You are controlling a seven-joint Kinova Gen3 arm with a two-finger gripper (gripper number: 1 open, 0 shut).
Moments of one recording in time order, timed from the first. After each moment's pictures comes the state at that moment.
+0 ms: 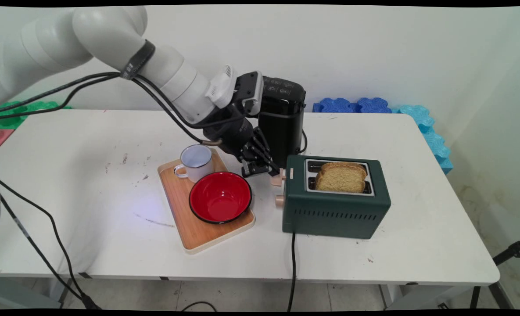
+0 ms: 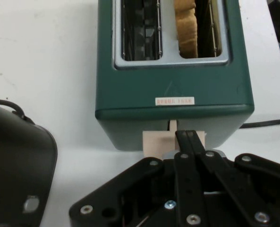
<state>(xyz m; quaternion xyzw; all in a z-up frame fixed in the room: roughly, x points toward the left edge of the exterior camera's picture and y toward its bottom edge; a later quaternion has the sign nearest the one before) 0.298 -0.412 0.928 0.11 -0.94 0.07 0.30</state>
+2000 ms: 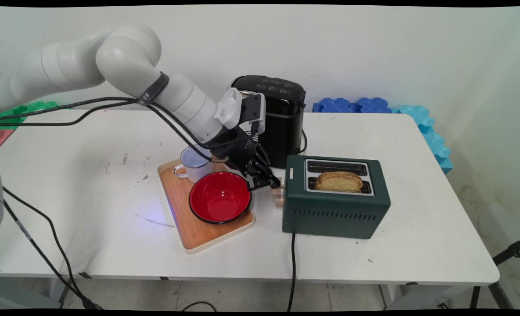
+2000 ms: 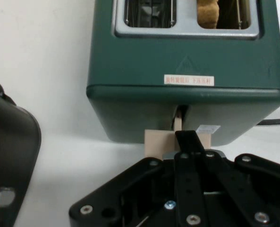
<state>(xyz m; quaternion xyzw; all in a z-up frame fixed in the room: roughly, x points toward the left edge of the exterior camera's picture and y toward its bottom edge) 0.294 -0.415 0.880 0.15 -0.94 0.06 0.30</state>
